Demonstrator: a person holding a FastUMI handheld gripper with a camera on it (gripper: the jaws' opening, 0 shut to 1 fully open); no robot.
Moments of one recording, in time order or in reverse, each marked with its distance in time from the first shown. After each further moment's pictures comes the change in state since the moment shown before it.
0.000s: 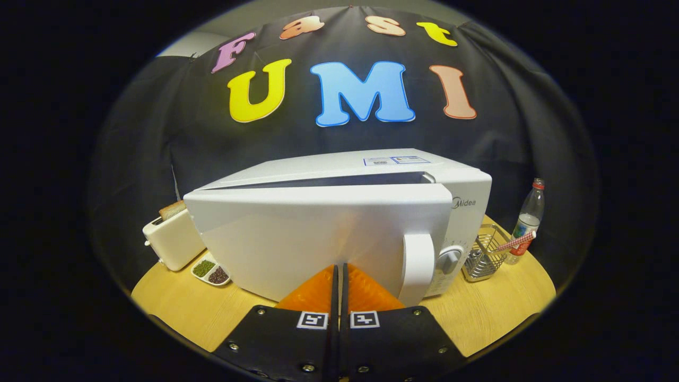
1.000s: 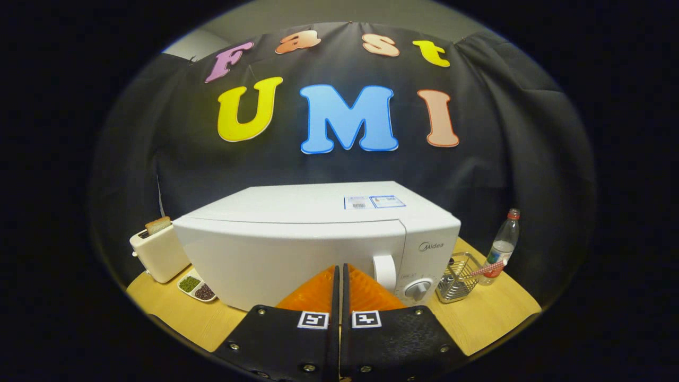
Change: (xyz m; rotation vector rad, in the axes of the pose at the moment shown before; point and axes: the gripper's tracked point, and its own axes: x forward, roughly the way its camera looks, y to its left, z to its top) arm -0.041 -0.008 0.057 -0.042 -0.154 -0.101
